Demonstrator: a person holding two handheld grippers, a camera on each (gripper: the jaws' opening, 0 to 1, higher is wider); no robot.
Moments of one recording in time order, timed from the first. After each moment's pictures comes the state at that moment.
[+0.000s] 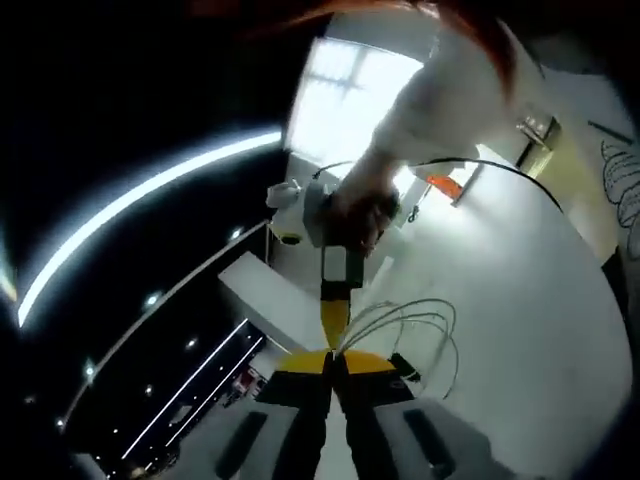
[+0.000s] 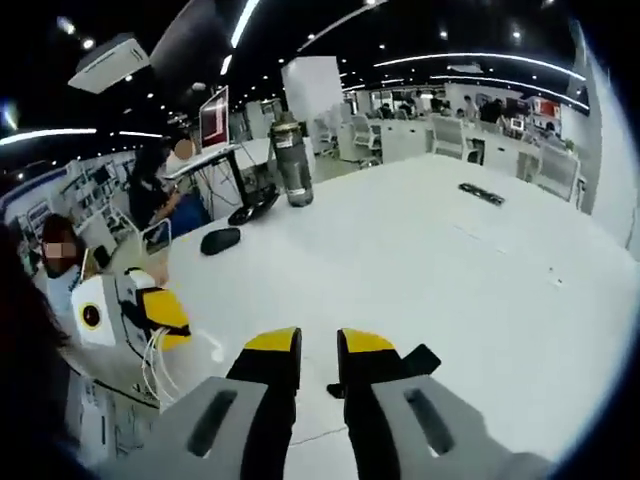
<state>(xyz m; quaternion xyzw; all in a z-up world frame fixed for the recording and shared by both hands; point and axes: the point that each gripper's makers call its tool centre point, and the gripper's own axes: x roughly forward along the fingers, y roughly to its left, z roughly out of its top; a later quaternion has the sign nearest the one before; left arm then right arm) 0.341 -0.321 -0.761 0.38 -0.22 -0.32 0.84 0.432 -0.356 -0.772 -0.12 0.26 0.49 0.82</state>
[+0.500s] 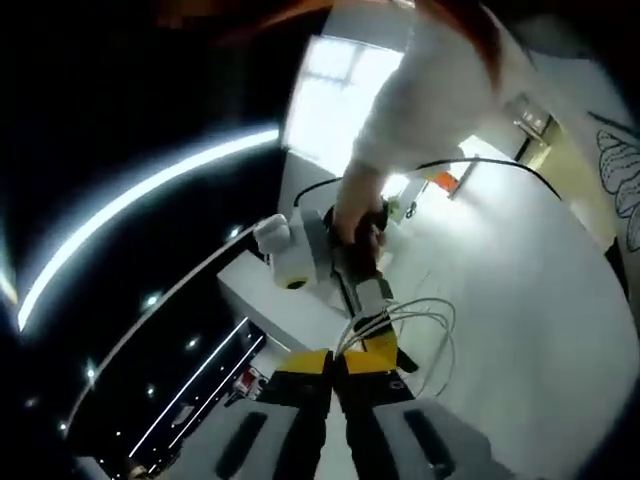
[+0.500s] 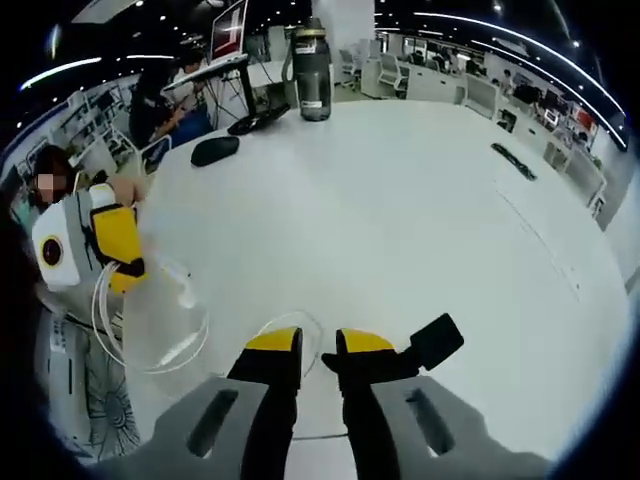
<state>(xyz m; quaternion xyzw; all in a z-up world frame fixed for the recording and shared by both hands) 0.347 -0.318 -0.768 0.39 -0.22 -0.31 0.84 0.423 -0.351 -0.845 -0.22 0.37 0.49 0.75</state>
